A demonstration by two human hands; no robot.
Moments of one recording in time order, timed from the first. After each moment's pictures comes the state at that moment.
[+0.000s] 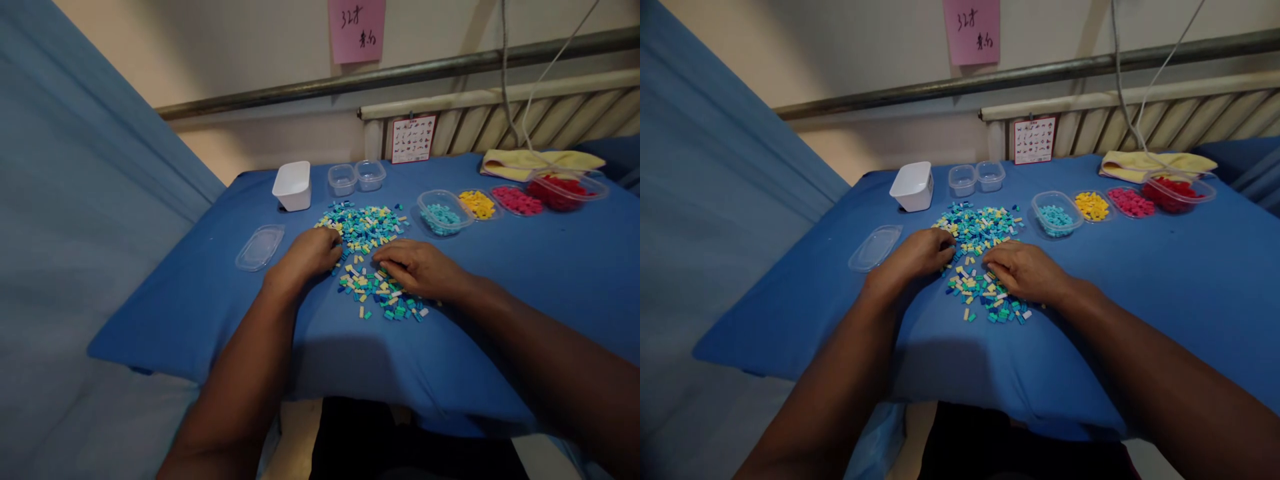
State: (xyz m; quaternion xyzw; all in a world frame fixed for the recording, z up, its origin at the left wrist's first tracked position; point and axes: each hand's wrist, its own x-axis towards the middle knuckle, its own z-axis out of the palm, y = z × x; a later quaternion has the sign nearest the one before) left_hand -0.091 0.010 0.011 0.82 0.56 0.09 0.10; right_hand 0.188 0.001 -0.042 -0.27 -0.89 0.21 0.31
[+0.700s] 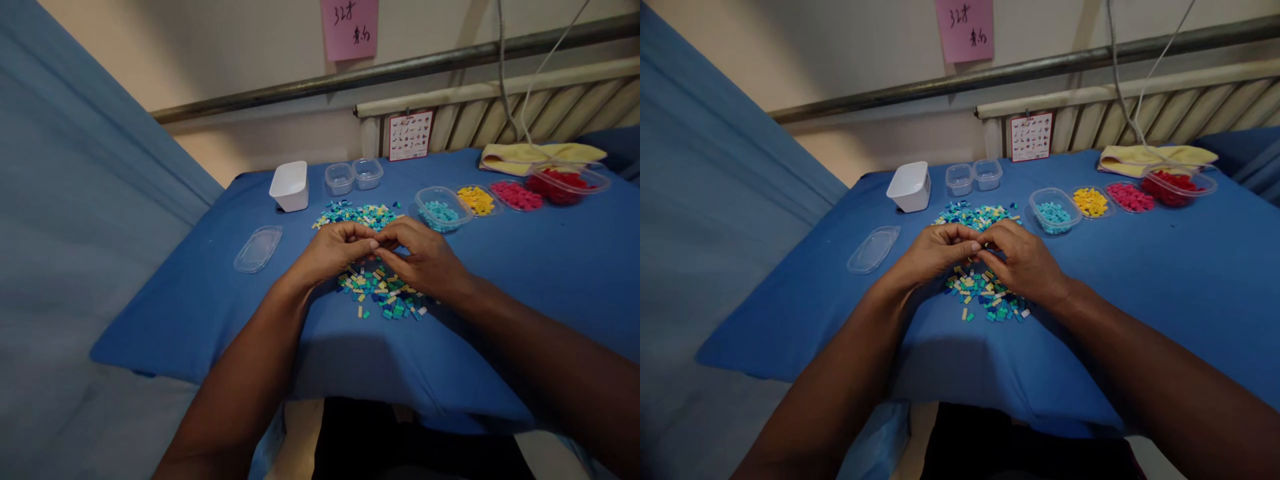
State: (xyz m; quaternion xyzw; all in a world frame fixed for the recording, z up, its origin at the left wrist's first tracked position) left_hand -0.043 -0.008 0.015 0.61 0.43 0.36 0.56; right_hand 0.175 -0.013 -0.015 -0.30 -0.82 0.19 0.45
